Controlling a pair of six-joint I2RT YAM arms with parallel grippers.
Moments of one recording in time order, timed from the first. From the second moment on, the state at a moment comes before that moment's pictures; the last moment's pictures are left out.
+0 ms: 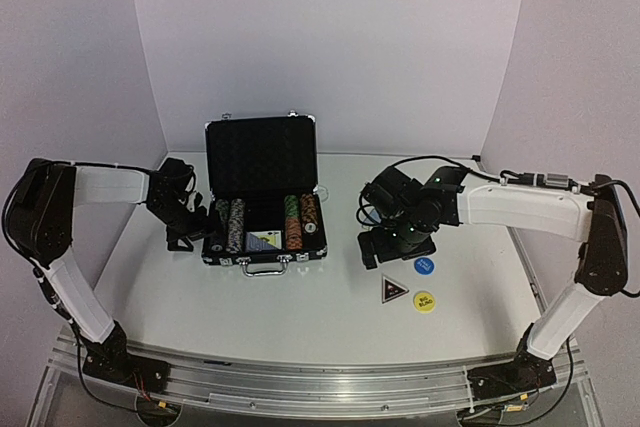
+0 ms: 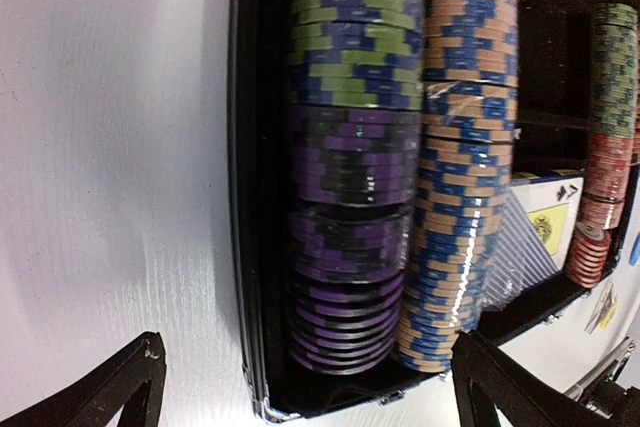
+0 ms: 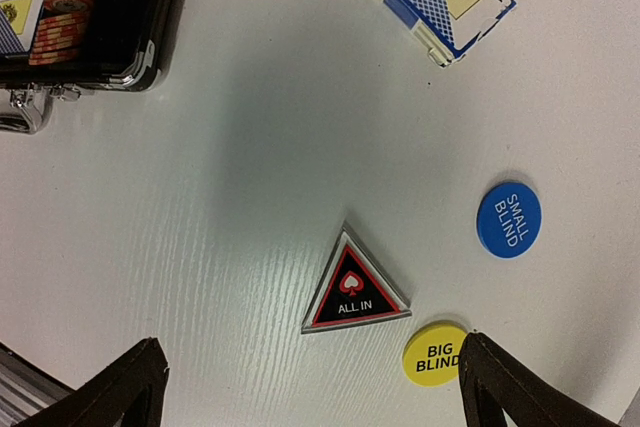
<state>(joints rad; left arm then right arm) -0.28 1.67 1.02 -0.57 0.26 -0.47 0.91 1.66 1.29 -0.88 0.22 0.60</state>
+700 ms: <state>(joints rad) -0.28 1.50 0.97 -0.62 0.20 -0.51 0.91 1.66 1.27 -0.88 0.21 0.60</state>
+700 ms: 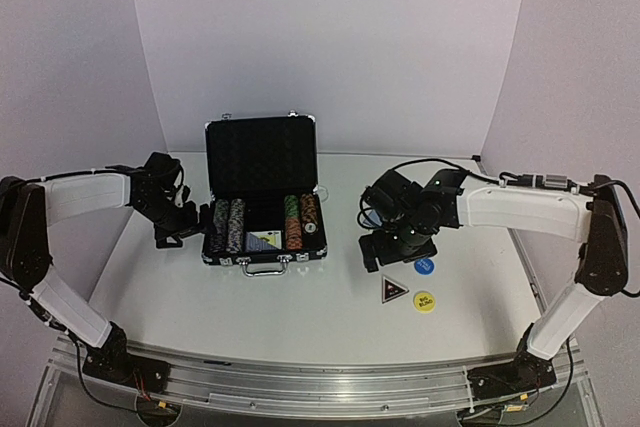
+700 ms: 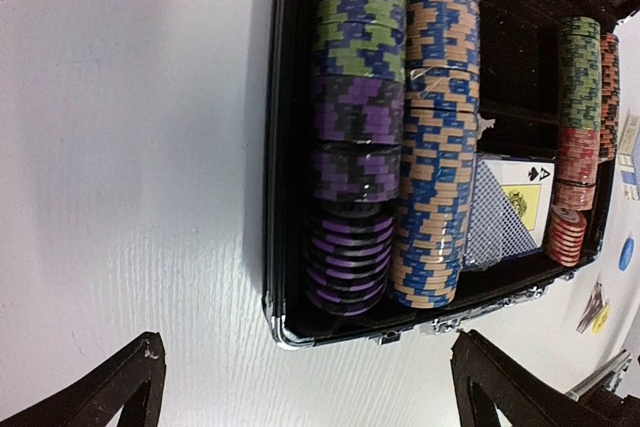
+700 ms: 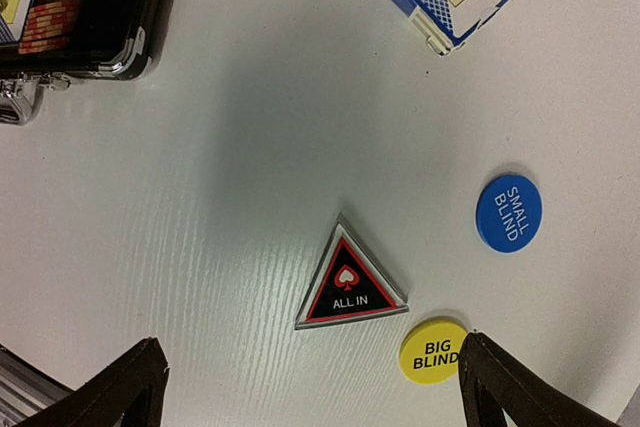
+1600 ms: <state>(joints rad) -0.28 1.39 0.89 -0.57 0.24 -0.55 0.82 1.60 1.15 -0.88 0.16 0.65</state>
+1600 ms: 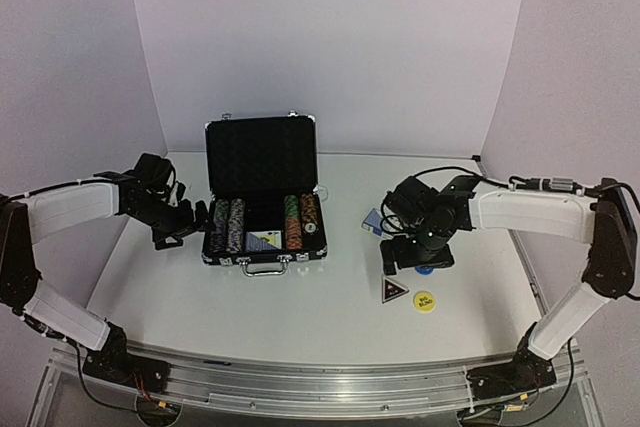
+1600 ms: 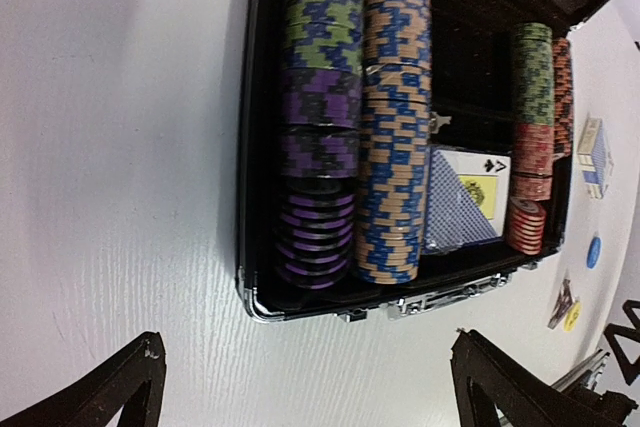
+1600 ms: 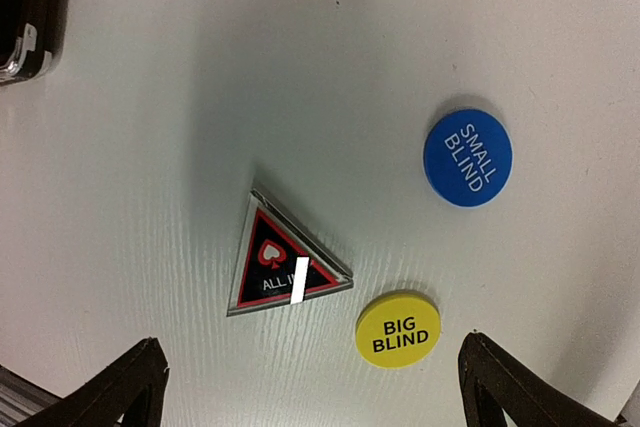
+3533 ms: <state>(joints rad) -0.36 1.50 1.08 -0.44 0.45 -0.57 0.53 2.17 1.70 -0.88 -0.24 -0.41</state>
